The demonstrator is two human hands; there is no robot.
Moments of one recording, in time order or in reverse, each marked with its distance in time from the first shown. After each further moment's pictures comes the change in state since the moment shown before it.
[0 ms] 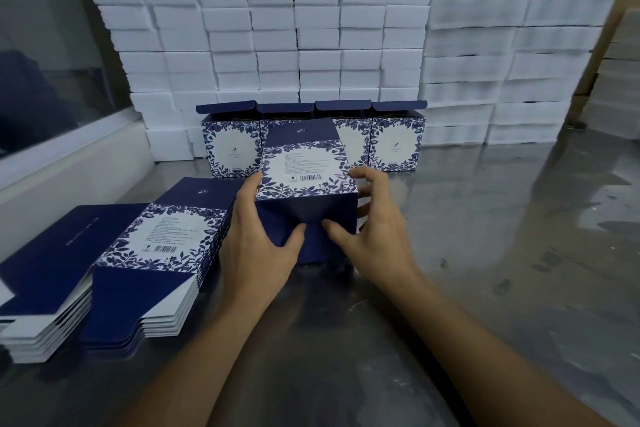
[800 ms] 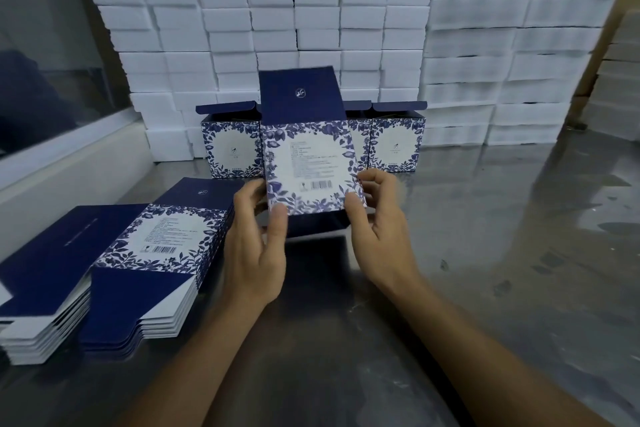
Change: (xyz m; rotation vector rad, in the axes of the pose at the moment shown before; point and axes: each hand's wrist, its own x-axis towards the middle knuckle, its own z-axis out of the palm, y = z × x) left_hand -0.001 0.009 -0.005 -0.317 -0.050 0.021; right_hand -0.003 -0.007 -0.001 0.225 0.062 0.115
